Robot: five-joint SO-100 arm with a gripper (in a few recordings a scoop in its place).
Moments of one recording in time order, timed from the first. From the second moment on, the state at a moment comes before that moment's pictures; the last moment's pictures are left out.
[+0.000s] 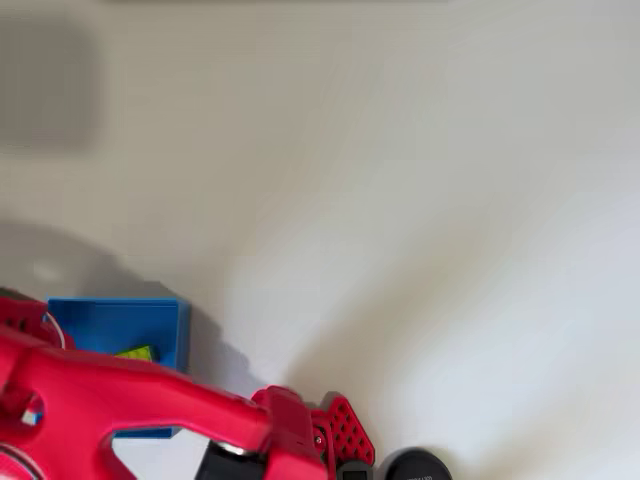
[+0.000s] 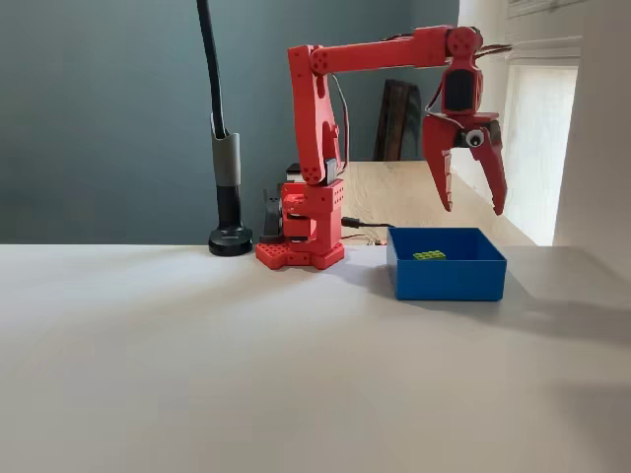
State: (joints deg) arm -62.0 99.1 86.6 87.5 11.5
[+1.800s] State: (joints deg) arm 1.1 167.6 164.5 56.8 -6.6
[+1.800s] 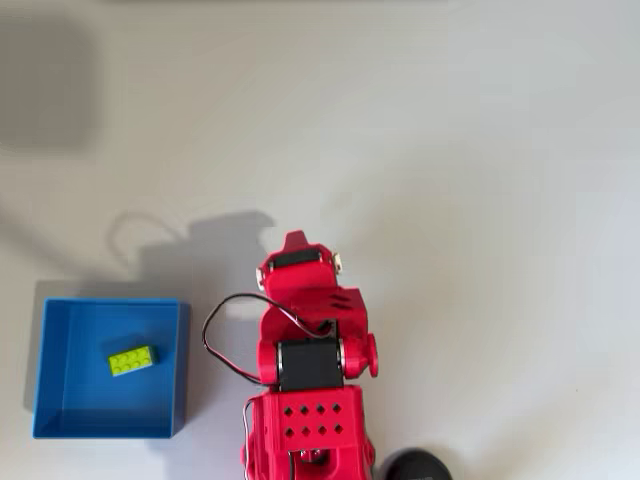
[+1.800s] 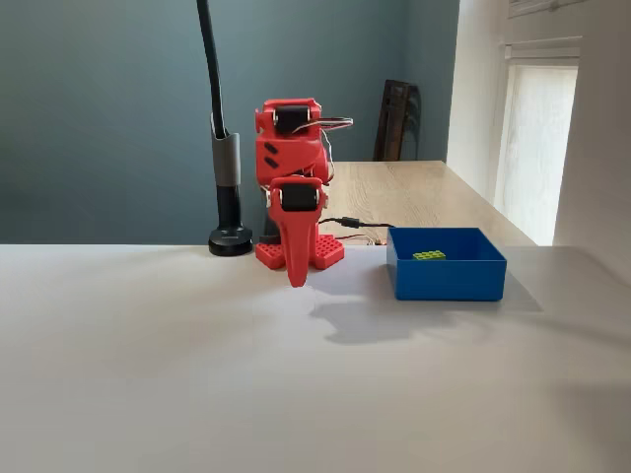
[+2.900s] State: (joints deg) arm 1.3 186.0 176.0 56.8 -7.4
